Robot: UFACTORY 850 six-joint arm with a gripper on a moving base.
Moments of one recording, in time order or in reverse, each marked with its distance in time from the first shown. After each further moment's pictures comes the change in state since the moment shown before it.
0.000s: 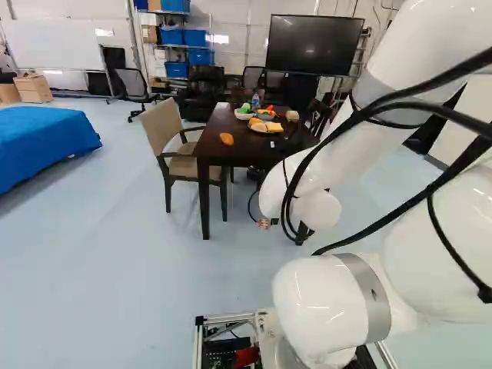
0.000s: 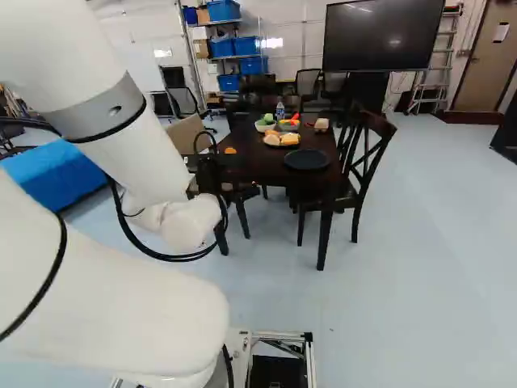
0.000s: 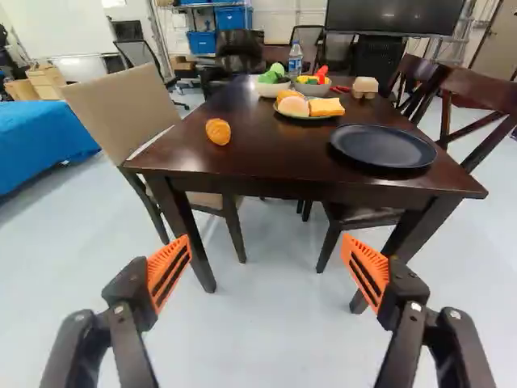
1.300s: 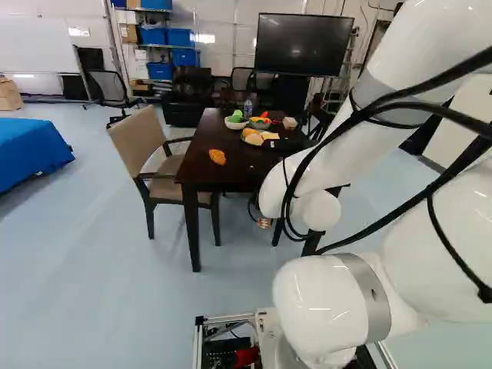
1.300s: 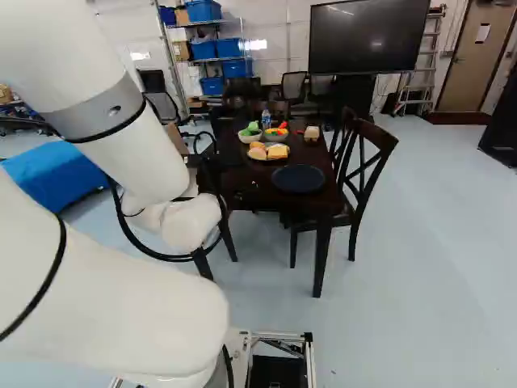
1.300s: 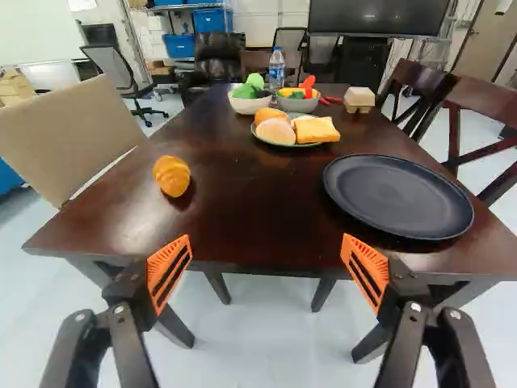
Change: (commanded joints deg) arm 0.0 0.0 0.0 0.0 0.0 0.0
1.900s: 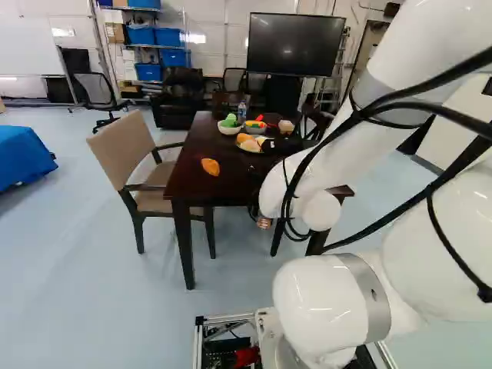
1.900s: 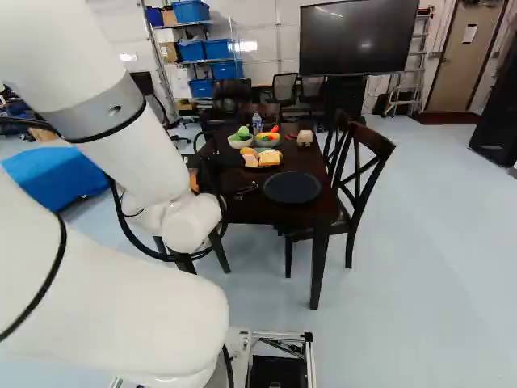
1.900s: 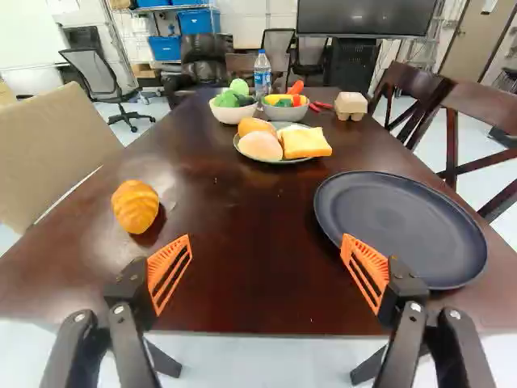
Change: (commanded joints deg) arm 0.0 0.0 0.0 0.0 0.0 0.0
